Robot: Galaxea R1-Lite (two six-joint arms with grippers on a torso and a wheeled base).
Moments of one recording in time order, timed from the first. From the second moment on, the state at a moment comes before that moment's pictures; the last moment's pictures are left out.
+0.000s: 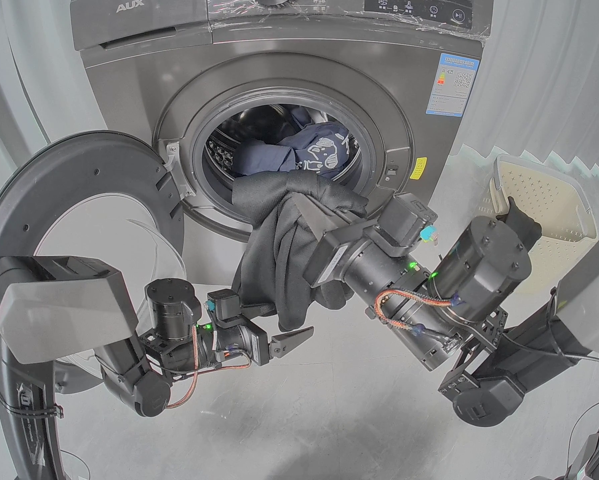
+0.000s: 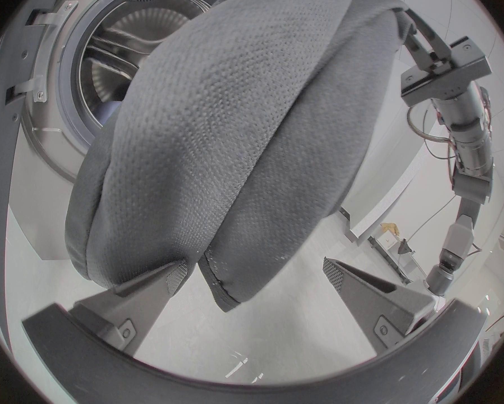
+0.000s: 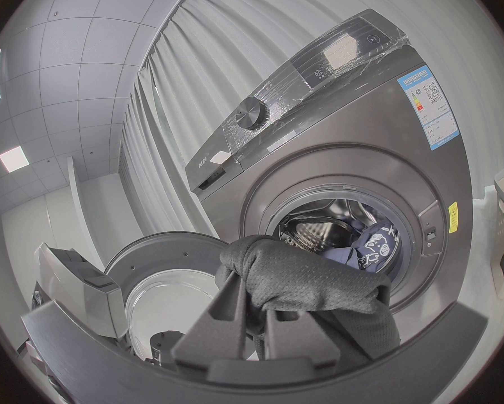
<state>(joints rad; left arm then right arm) -0.46 2.25 -0.64 -1.42 -0.47 -0.15 0.86 1.99 -0.86 -1.51 -0.16 0.18</state>
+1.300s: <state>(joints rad) -0.50 2.26 -0.67 -1.53 -0.38 -0.18 0.85 2.03 -0.87 -1.51 -0.16 0.18</state>
